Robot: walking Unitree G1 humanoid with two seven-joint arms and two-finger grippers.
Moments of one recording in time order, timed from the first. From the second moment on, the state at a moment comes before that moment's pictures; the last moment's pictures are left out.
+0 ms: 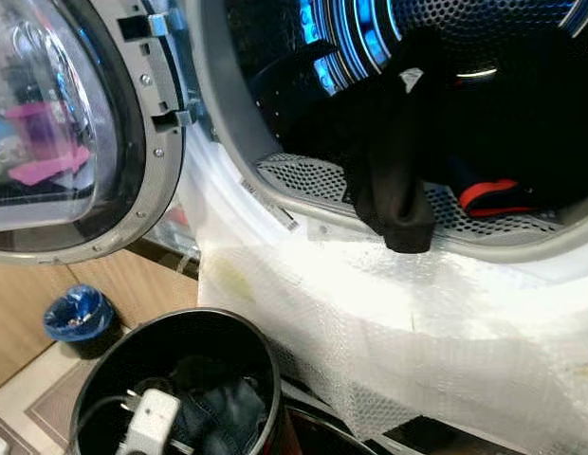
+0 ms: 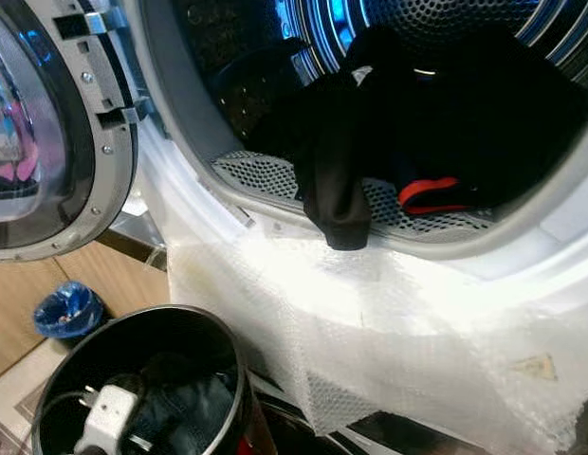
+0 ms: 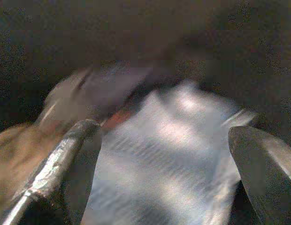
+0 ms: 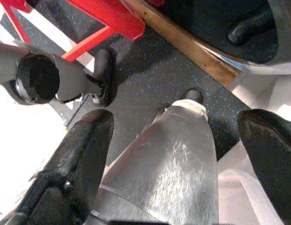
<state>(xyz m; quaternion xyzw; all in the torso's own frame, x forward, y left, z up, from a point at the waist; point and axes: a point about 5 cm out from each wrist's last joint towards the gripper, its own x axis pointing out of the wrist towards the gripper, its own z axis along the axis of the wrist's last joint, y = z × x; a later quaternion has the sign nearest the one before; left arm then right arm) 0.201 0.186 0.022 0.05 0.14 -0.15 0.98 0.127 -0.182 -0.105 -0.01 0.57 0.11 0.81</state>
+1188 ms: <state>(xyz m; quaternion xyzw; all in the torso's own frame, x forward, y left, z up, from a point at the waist) 0.224 0.096 0.235 0.18 -0.16 -0.44 0.86 0.133 -0.168 -0.105 -0.03 0.56 0.13 0.82</state>
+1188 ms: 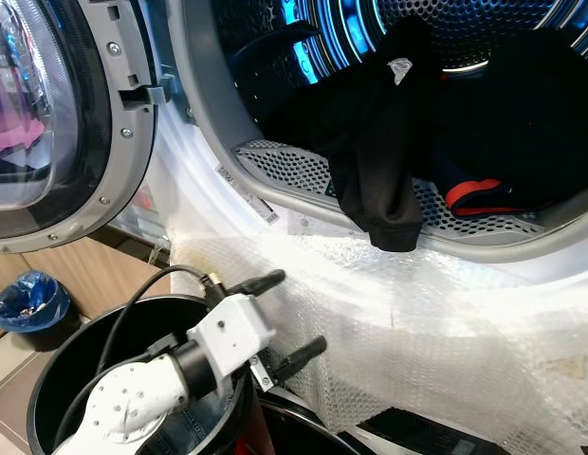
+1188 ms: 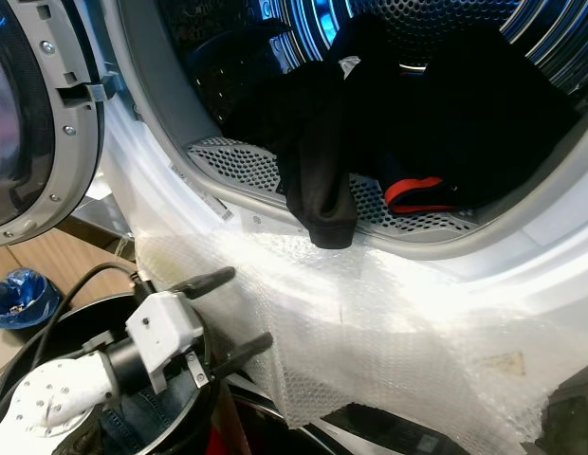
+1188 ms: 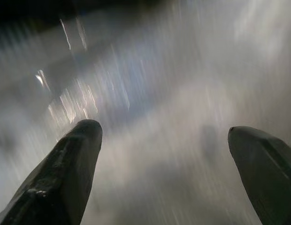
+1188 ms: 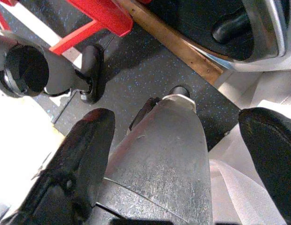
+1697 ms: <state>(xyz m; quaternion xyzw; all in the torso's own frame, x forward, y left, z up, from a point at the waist) 0.242 0.067 0.259 0.17 -0.17 -0.56 0.80 0.134 -0.168 -0.105 -0.04 0.56 0.13 0.82</state>
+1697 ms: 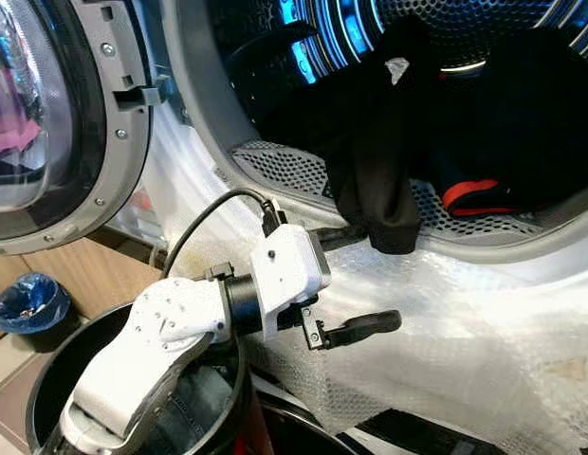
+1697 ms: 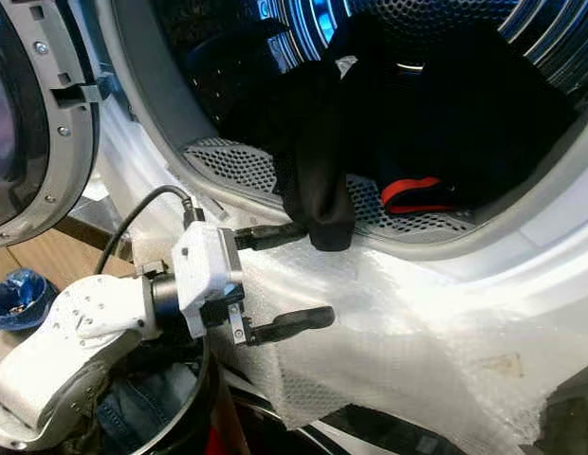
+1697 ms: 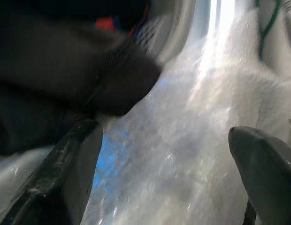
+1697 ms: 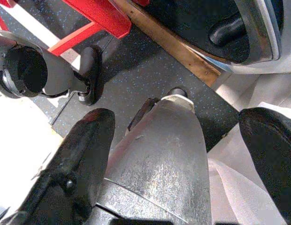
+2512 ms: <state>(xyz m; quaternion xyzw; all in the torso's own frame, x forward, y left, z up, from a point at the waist) 0.285 0.040 0.298 0.15 -0.21 -0.61 0.75 0.132 -0.168 -0.106 -0.04 0.56 0.12 0.82</state>
